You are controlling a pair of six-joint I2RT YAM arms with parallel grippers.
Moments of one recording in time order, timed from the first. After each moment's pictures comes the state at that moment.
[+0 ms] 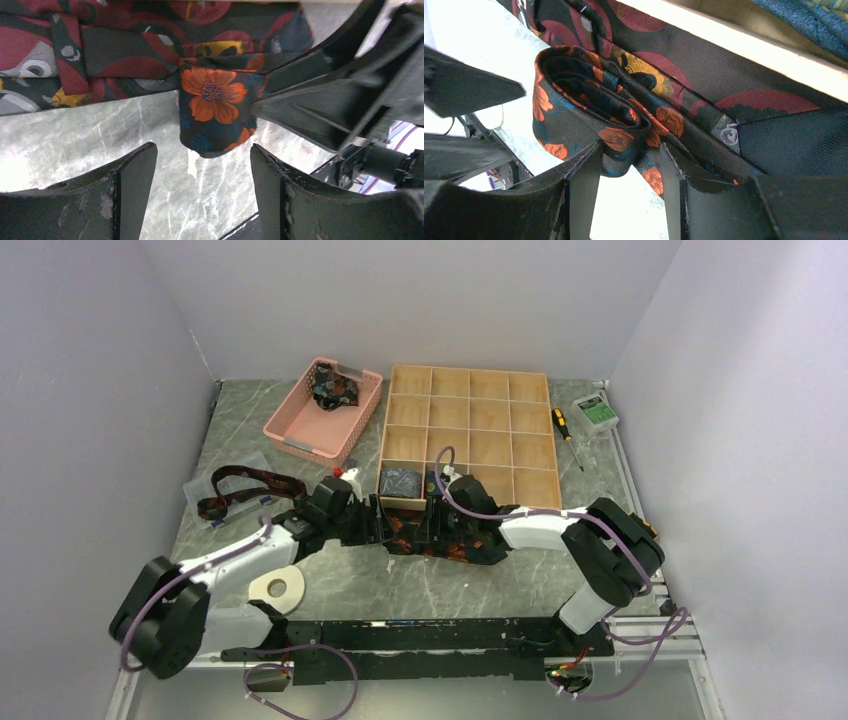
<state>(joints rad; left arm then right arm) -0.60 1.16 0.57 -0.13 0.18 -0.69 0.73 1.60 0.67 0.16 -0.26 0.73</state>
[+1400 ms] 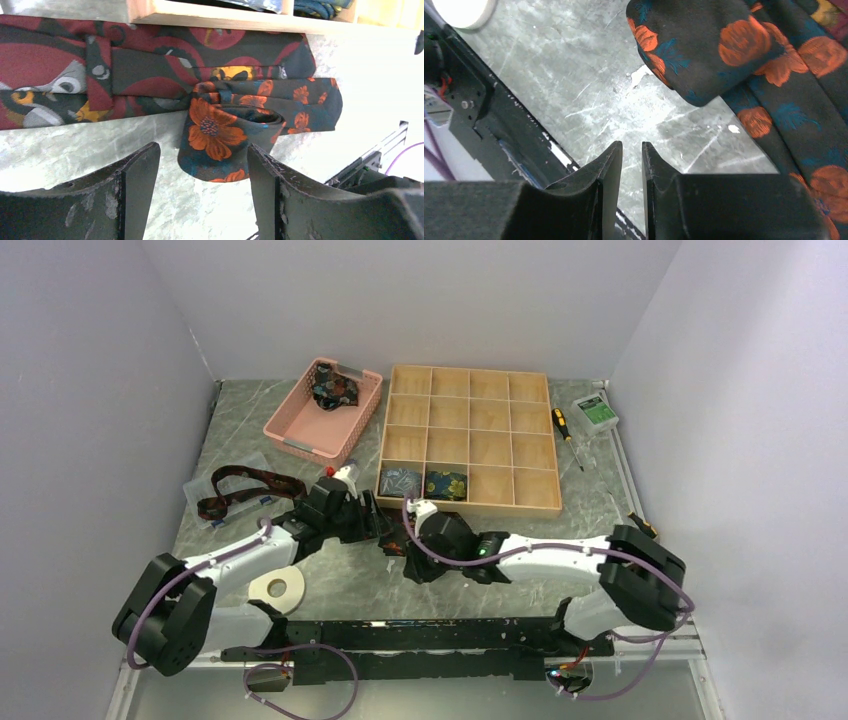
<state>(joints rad) -0.56 1.23 0.53 -0.02 0.18 -0.72 1.08 1.40 0.67 -0.02 -0.03 0.58</state>
